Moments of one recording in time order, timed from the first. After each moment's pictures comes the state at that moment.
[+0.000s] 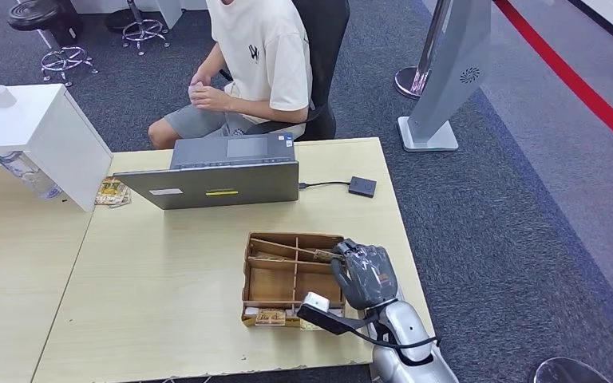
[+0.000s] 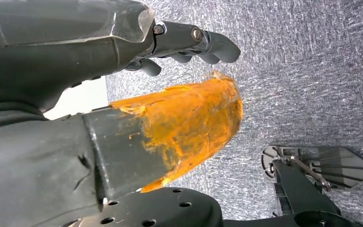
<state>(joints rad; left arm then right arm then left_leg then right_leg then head) -0.22 -0.03 -1.52 -0.15 1.27 0.31 0.15 -0.13 0.08 0.31 -1.13 1.22 -0.70 -0.27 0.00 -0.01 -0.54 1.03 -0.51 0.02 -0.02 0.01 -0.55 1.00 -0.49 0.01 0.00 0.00</state>
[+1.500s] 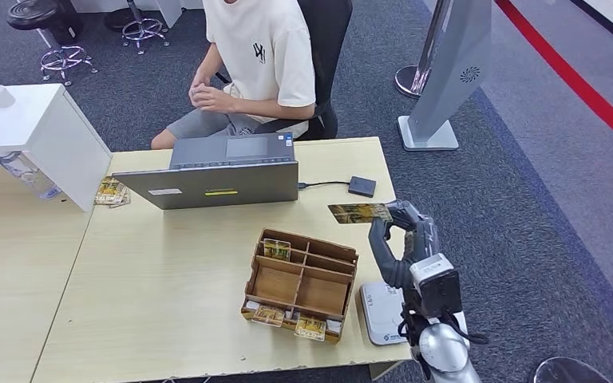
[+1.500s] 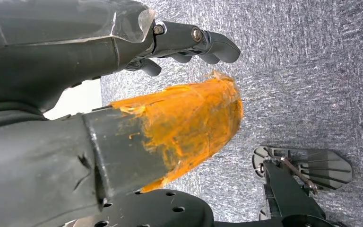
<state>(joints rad) -0.21 -0.02 -1.52 -0.15 1.32 0.33 0.10 -0.03 0.06 0.24 -1.66 0.23 -0.40 -0.49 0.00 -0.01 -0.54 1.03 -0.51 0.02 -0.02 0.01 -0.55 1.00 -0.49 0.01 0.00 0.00</state>
